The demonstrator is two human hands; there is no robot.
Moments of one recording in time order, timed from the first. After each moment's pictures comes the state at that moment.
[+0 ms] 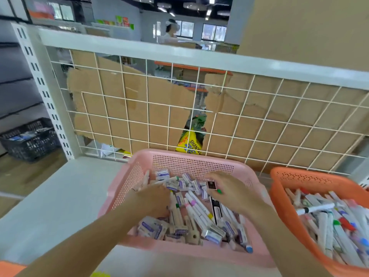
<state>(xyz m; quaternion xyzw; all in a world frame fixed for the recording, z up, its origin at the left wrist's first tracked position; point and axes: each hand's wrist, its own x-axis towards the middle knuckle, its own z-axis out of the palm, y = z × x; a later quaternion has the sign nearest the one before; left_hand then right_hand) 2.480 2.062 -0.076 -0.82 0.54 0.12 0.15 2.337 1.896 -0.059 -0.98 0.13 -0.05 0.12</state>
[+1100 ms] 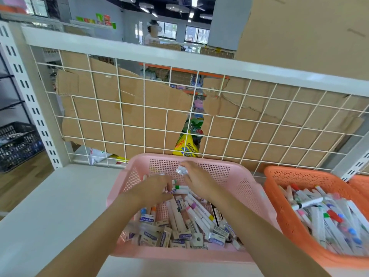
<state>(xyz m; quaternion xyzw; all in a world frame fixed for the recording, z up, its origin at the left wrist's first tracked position) 2.516 2.066 -0.070 -0.81 0.55 0.15 -0.15 2.415 1.927 -0.068 -0.97 0.18 -0.07 0.15</state>
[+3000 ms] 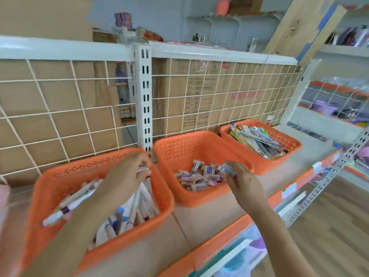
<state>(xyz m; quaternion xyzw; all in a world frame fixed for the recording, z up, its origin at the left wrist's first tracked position) 2.151 1.766 -0.021 -0.66 0.69 0.07 -0.30 1.864 1.699 -0.050 -0.79 0.53 -0.31 0.06</state>
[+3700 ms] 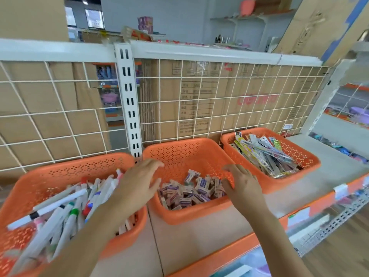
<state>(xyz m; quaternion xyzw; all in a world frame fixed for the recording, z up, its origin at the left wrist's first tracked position) 2.082 1.716 -0.039 -0.68 0.69 0.00 -0.24 1.835 1.630 -0.051 -0.81 0.51 -0.27 0.04</state>
